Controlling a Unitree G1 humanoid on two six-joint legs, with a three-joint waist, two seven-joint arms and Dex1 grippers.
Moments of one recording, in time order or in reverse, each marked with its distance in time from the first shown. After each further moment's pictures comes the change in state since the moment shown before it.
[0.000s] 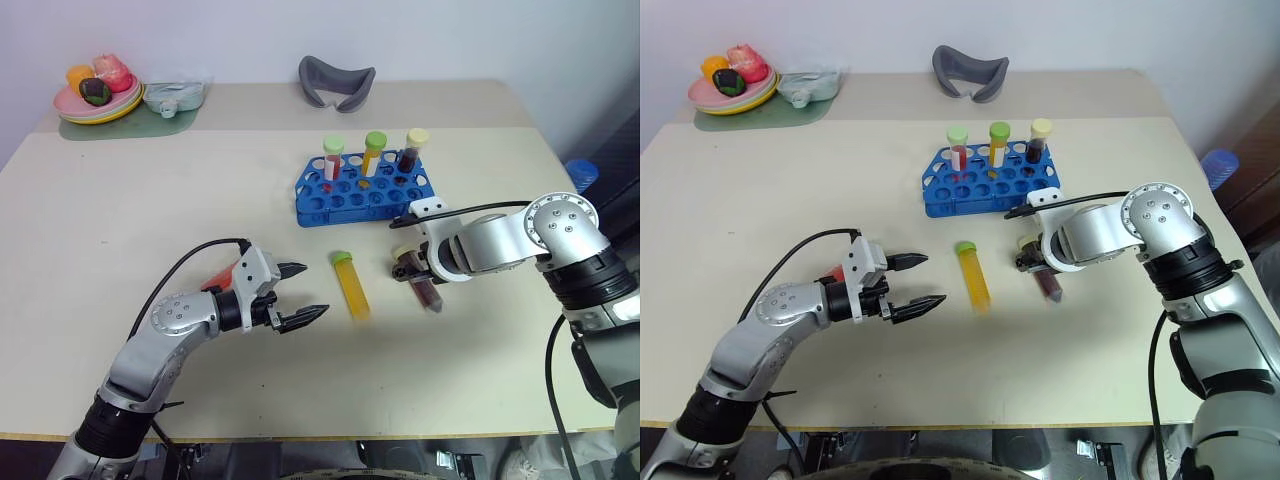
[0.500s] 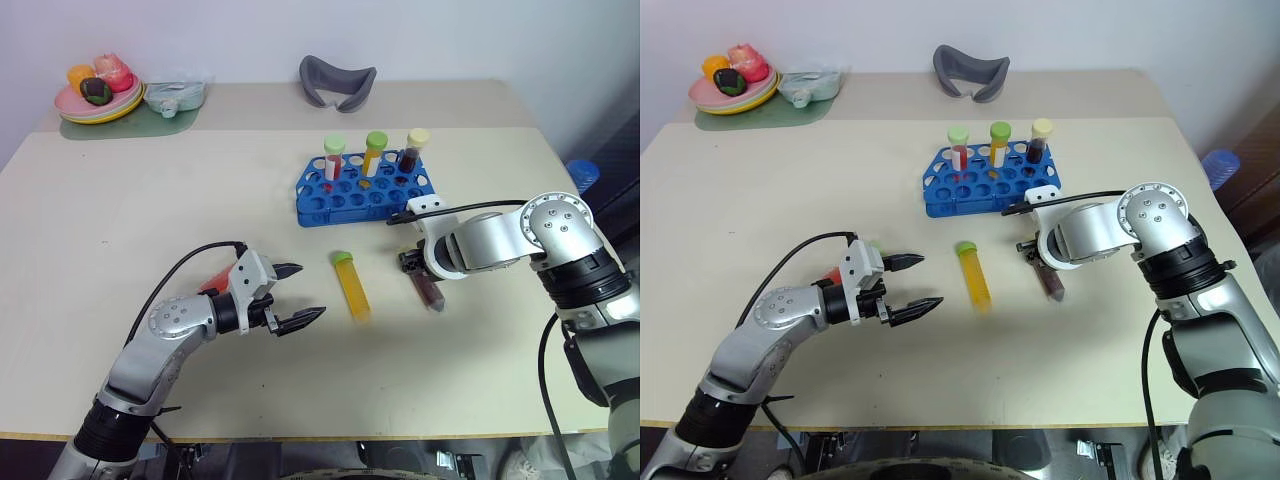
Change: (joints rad) left arm 0.006 0.000 0.003 0.020 0.014 -0.034 -0.005; right arm 0.000 0.022 -0.024 0.002 -0.002 -0.017 -0.021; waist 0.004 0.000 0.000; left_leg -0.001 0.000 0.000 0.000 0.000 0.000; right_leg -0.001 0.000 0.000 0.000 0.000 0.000
